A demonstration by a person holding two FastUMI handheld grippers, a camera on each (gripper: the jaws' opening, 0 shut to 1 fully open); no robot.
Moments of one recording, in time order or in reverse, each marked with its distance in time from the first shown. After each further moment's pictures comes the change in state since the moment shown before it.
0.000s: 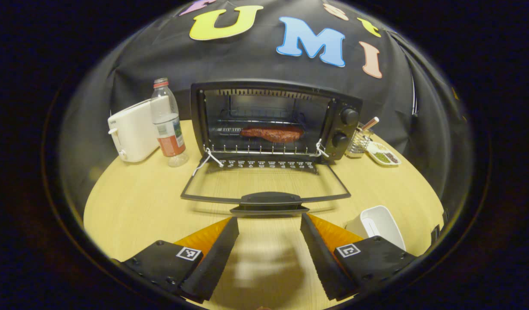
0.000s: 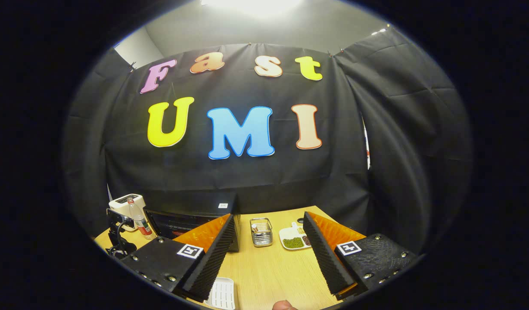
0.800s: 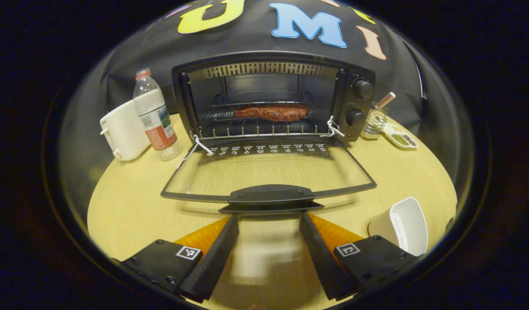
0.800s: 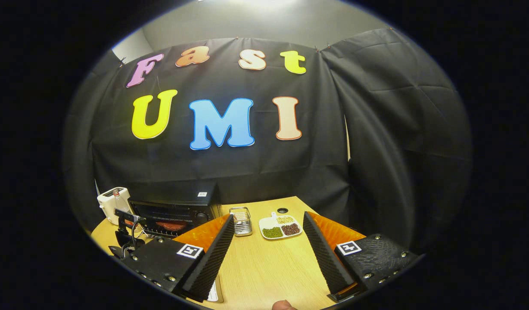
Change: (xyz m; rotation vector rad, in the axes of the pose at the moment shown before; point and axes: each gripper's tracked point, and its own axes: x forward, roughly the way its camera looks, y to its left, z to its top) left arm 0.038 0.001 -0.012 0.058 0.063 0.069; right arm -0.017 -0.040 -0.012 0.002 0.048 -0.081
